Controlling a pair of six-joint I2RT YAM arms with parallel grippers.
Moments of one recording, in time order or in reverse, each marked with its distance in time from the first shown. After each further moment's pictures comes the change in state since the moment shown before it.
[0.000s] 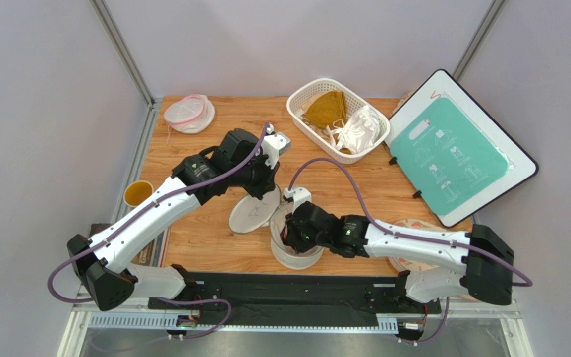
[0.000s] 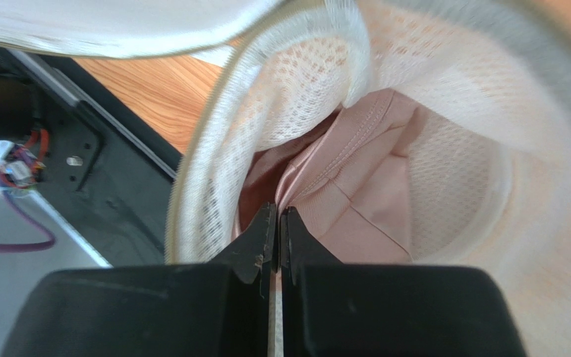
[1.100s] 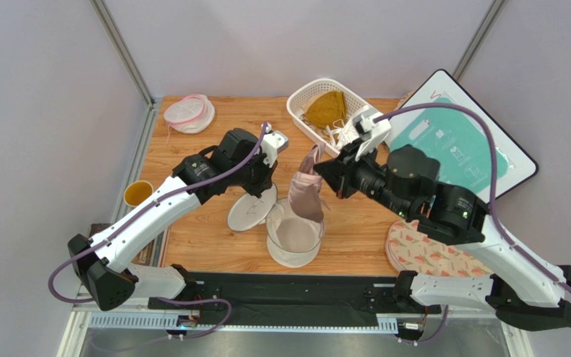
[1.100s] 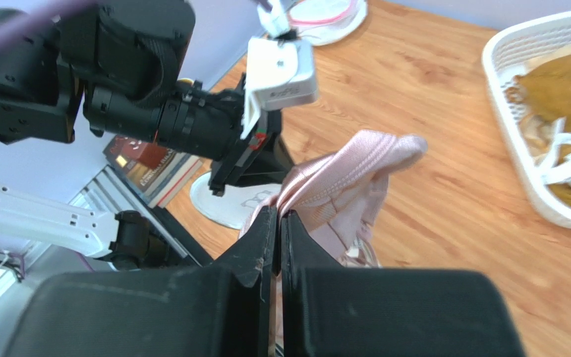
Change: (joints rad) left arm 0.011 0.003 -0.008 0.003 -0.043 0.004; right arm -0.086 -0.288 0.610 -0.321 0.142 -0.252
